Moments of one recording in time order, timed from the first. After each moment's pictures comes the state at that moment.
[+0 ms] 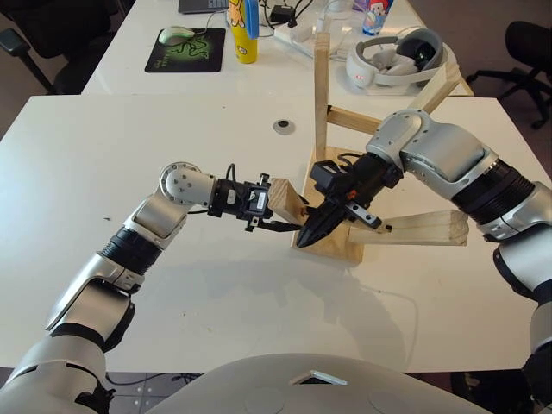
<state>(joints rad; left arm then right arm) -0.59 0.55 -0.56 0.19 -0.27 -0.27 -1.17 -1.03 -0.78 0.89 0.18 0.78 0.48 1.62</state>
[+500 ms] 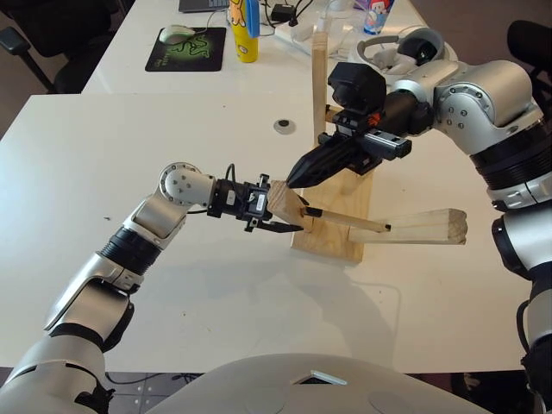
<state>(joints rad) -0.59 0.56 -0.57 0.19 -0.26 -0.29 -1.17 -1.15 -0.76 0.68 0.24 0.99 0.75 1.62</state>
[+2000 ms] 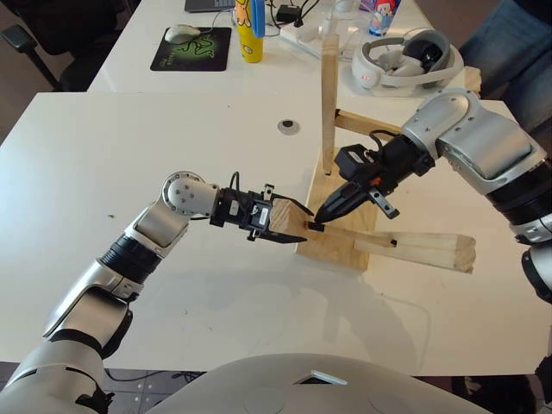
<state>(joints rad) -0.55 0.56 -0.58 0.11 -0.23 -0.31 -1.17 -0.99 -0.95 0.83 0.07 0.60 0.37 1.56</state>
